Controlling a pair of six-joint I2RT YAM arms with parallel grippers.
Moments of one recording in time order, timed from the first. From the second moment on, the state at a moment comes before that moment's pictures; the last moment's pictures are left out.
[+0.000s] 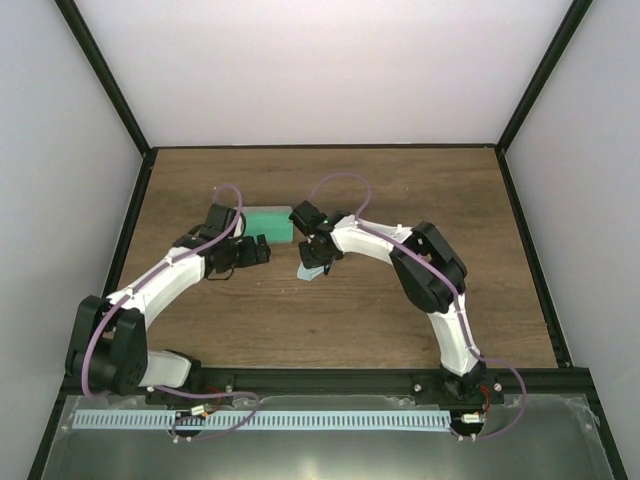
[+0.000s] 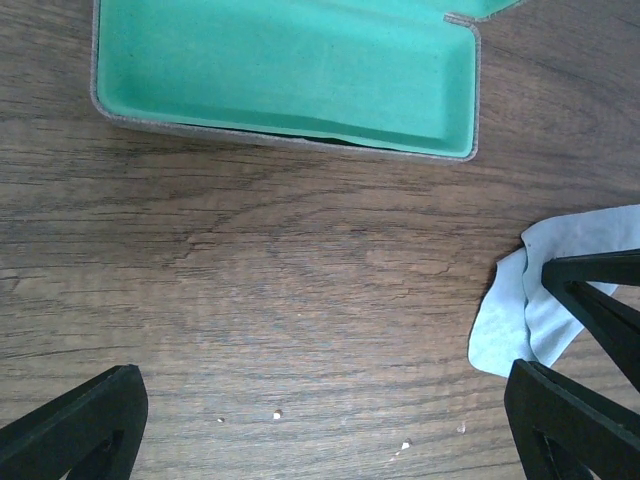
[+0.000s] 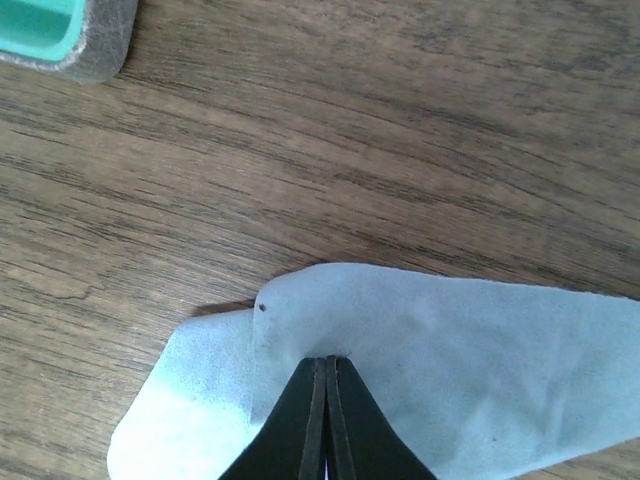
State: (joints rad) left arm -0.34 1.36 0.83 -0.50 0.11 -0.50; right arm 0.80 2.10 1.52 -0.67 0.07 0.48
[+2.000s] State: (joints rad) left arm -0.34 1.35 0.80 -0.50 0.12 -0.46; right arm 0.83 2.15 1.63 -0.75 0.14 0.50
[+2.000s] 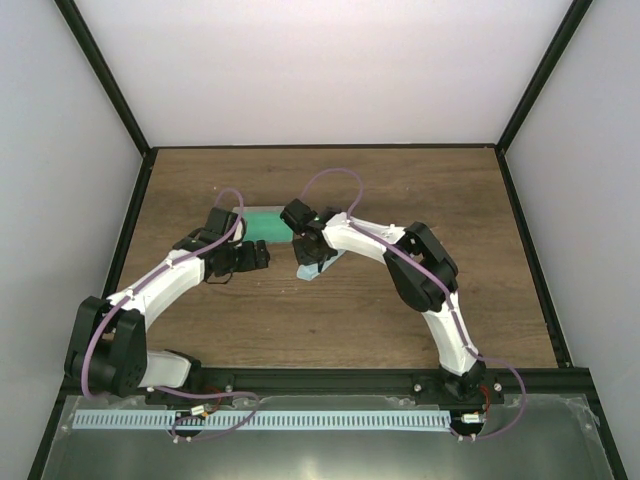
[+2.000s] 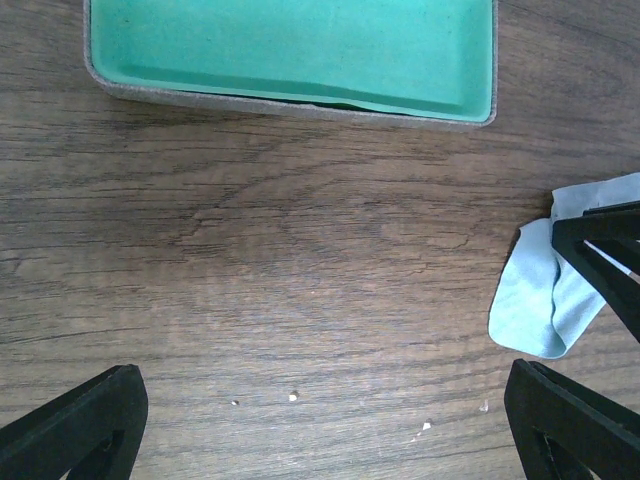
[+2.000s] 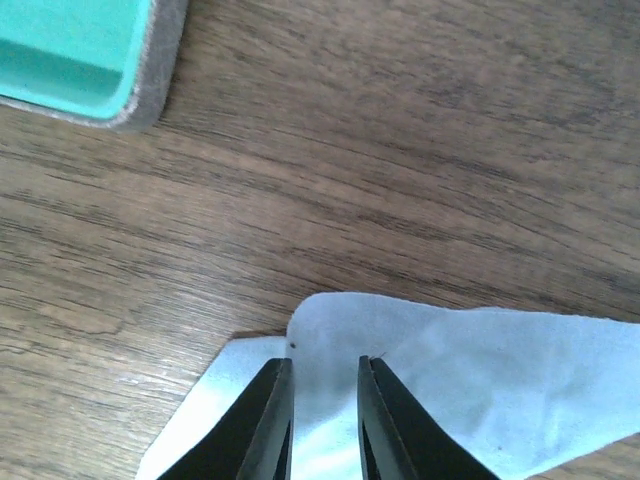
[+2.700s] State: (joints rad) left arm -0.34 1.35 0.80 -0.50 0.13 -0.44; right arm 0.83 2.15 1.63 -0.73 0.12 0.51
